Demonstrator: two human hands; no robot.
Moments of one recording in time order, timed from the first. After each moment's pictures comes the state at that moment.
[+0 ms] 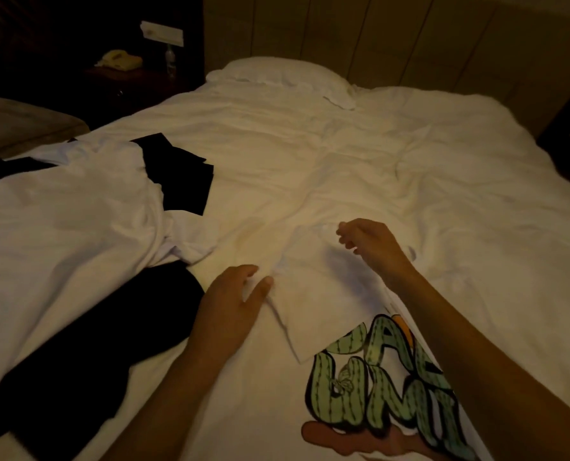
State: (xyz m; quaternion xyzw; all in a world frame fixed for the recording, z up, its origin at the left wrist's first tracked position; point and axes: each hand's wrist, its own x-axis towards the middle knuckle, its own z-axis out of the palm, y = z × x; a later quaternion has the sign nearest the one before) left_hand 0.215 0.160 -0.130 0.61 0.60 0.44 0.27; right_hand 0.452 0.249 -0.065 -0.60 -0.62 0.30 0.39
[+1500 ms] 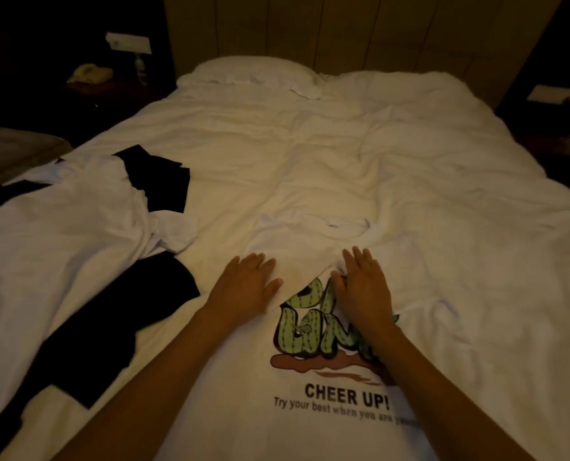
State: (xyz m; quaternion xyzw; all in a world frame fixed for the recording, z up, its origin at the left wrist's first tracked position) left_hand 0.258 0.150 -0.112 0.83 0.55 0.05 0.07; right_hand 0.490 0.123 -0.116 -0.73 -0.67 0.01 0.15
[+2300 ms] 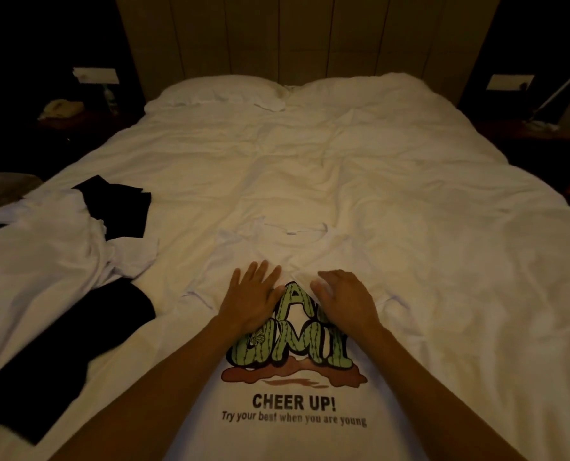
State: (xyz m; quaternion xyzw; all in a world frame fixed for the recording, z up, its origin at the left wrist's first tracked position) left_hand 0.349 0.165 -0.137 0.84 0.53 0.05 0.09; right_hand 0.558 0.110 -0.122 -0.70 -0.67 0.10 0.21
